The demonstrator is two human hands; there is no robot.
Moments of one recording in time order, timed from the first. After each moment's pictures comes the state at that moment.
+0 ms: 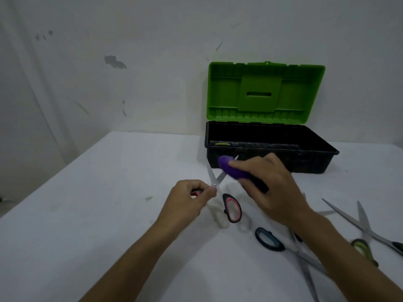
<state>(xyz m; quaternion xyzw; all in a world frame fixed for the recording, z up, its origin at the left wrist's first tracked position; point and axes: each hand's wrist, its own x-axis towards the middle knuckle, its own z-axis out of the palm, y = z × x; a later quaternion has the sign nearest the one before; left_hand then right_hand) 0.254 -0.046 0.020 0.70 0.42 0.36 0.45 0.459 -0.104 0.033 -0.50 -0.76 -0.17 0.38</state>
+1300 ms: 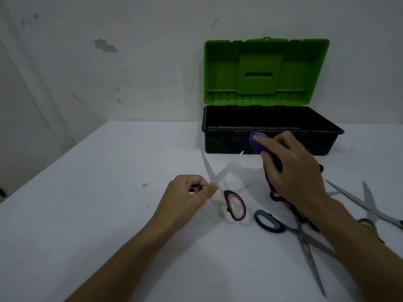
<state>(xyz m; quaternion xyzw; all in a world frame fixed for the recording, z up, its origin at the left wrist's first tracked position) 0.251 -0.055 -0.004 0.73 0.41 0.34 0.41 0.487 -0.108 0.016 -0.62 -0.65 -0.22 0.37</state>
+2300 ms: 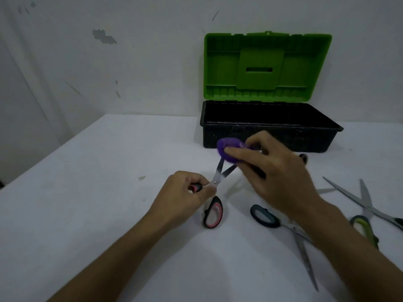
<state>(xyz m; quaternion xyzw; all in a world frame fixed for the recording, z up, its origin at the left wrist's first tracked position) 0.251 -0.059 -0.005 0.79 0.39 0.32 0.35 0.455 -0.123 0.024 -0.54 -0.74 -0.24 0.31</state>
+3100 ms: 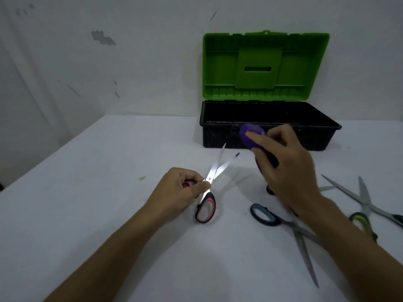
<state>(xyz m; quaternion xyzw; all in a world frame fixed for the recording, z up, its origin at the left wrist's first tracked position) 0.241 -0.049 -0.001 0.74 0.39 0.31 0.45 0.473 -0.115 0.017 -0.58 -0.66 -0.23 0.41</state>
